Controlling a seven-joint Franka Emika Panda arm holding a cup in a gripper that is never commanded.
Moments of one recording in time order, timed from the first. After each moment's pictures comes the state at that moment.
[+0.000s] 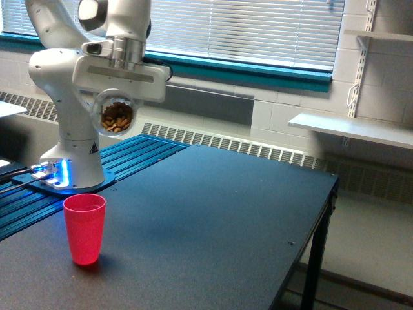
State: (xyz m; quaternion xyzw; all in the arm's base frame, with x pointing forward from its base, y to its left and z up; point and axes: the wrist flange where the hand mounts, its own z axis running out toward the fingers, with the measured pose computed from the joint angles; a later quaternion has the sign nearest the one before) arm 0.262 -0.139 0.384 0.60 -0.79 0.09 0.06
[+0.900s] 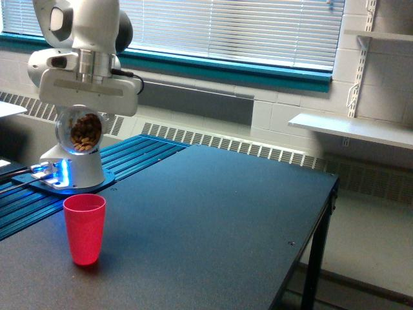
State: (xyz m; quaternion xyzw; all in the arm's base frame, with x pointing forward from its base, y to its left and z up) arm 0.234 -0.205 0.358 0.59 -0.80 0.06 0.05
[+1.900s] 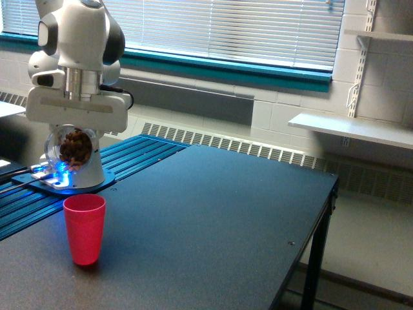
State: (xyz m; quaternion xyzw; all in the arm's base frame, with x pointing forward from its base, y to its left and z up) arm 0.236 -0.241 0.327 0.61 -0.79 0.03 0.04
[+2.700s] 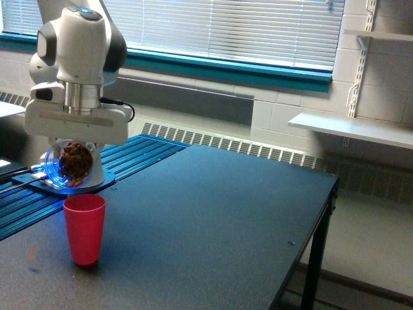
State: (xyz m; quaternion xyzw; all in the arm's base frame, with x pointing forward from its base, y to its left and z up) arm 0.256 -0.261 0.309 0.62 -0.78 0.00 0.04
